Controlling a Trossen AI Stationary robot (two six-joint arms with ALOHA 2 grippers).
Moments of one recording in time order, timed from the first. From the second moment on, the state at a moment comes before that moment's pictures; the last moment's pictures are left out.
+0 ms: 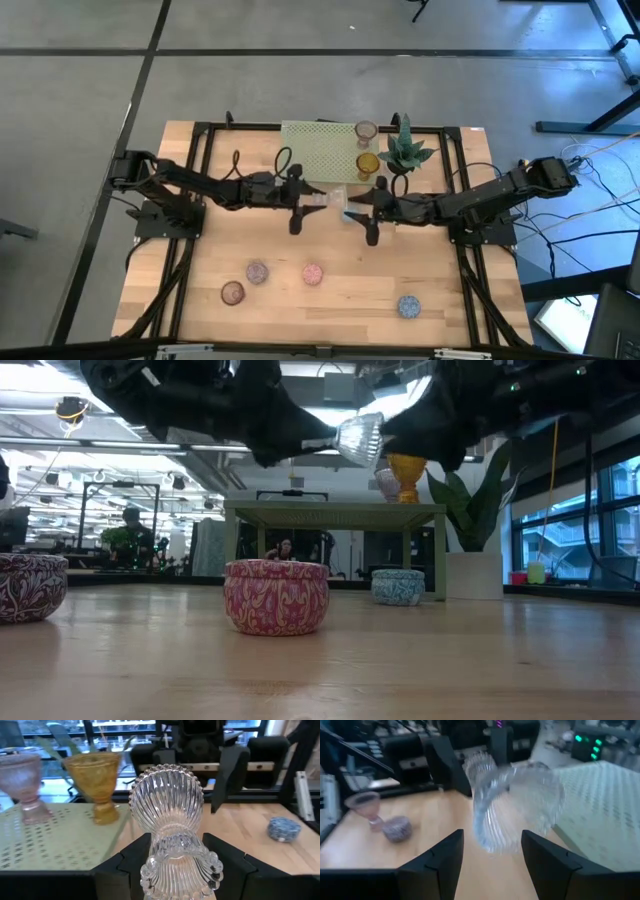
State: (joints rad) left arm 0.03 1.49 0.65 0.71 -0.04 0.01; right arm 0.20 1.31 0.53 0.54 0.37 0.18
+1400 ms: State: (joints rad) left arm -0.04 1.48 0.65 0.71 -0.06 -0.04; right arm 0.20 1.31 0.53 0.68 0.19 0.21
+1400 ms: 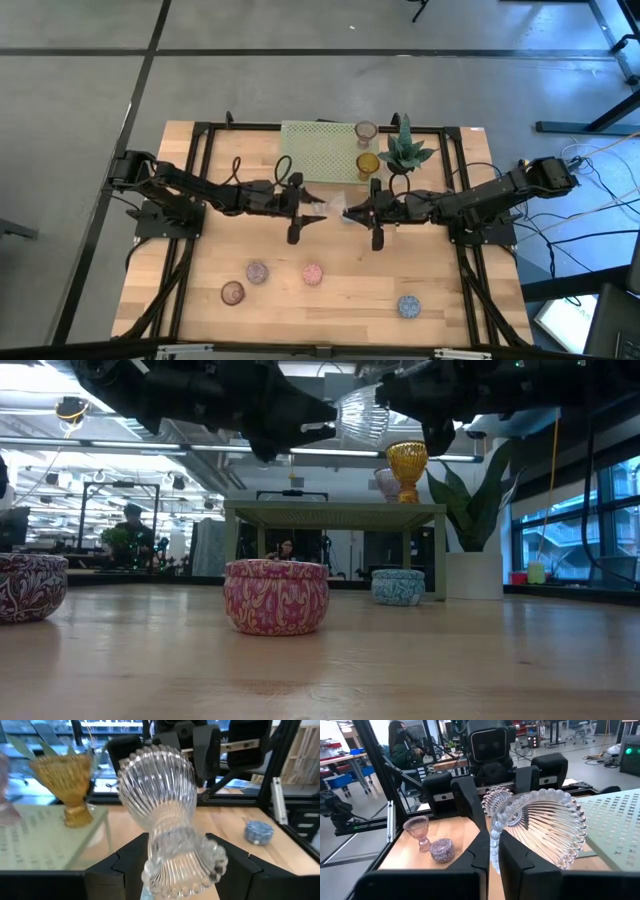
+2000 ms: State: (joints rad) left arm -0.05 1.48 0.65 0.46 -0.05 -0.15; right arm 0.23 1.31 0.53 0.49 0.08 0.34
